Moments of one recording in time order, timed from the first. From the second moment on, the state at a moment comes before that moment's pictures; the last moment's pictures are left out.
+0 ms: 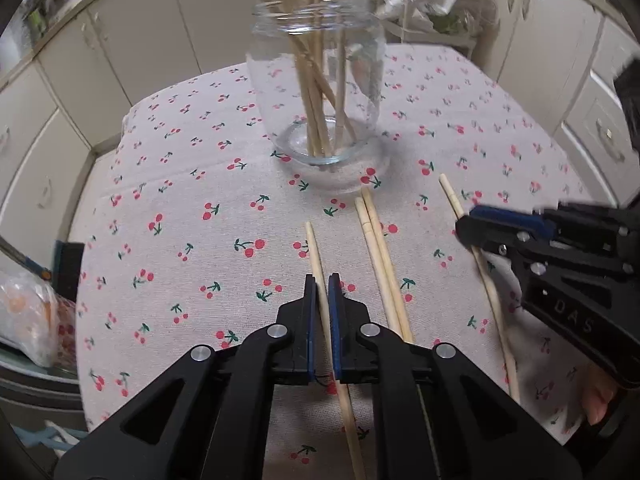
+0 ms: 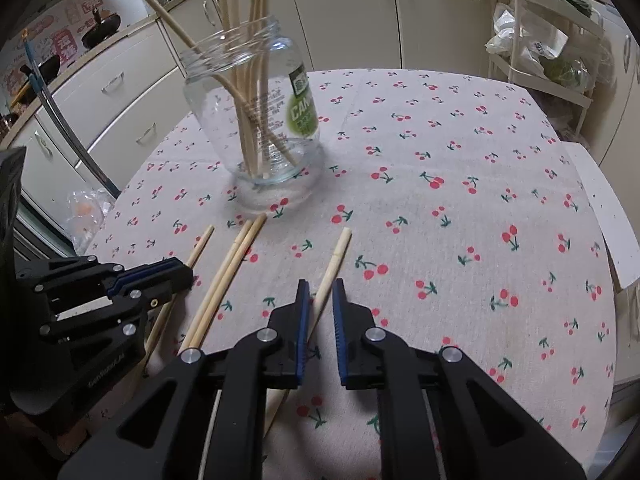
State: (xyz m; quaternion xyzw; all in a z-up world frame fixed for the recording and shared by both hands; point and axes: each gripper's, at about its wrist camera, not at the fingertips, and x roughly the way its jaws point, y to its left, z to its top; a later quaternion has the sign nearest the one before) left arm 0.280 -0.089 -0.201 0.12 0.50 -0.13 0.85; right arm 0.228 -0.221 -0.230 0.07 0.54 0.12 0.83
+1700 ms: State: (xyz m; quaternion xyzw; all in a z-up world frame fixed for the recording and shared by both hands) left arm 0.369 -0.093 -0.038 -0.09 0.04 -0.06 0.99; right arm 0.225 -0.260 -0.241 0.23 0.53 0.12 0.81
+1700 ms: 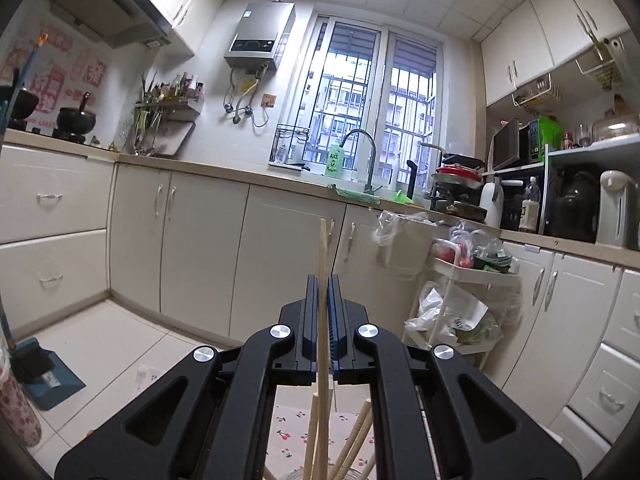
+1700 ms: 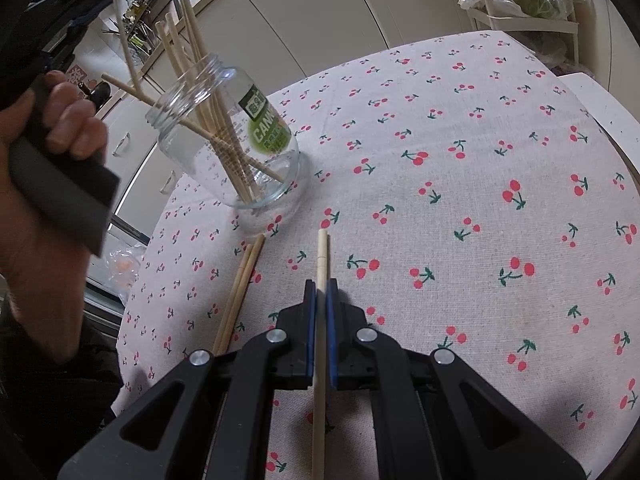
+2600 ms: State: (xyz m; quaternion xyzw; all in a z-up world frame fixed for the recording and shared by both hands) left arm 0.357 -0.092 -0.078 -0.02 0.10 -0.06 0.99; right arm 0.227 -0.260 -0.242 0.23 0.53 0.13 0.80
